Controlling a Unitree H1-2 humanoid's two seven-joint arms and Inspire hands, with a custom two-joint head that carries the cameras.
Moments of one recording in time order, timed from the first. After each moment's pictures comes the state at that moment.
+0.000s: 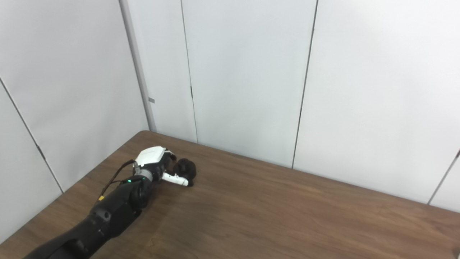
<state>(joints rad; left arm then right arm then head) -0.51 0.63 -0.29 0.56 0.60 0.37 0.01 0.19 -0.39 -0.12 -0.08 -0.23 -0.24 0.04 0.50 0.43</state>
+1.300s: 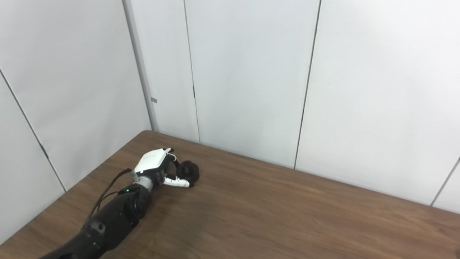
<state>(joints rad) -0.43 0.60 -0.22 0.51 0.55 0.27 0.08 0.19 -0.39 -0.12 -0.08 -0.21 -0.23 0.05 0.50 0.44</state>
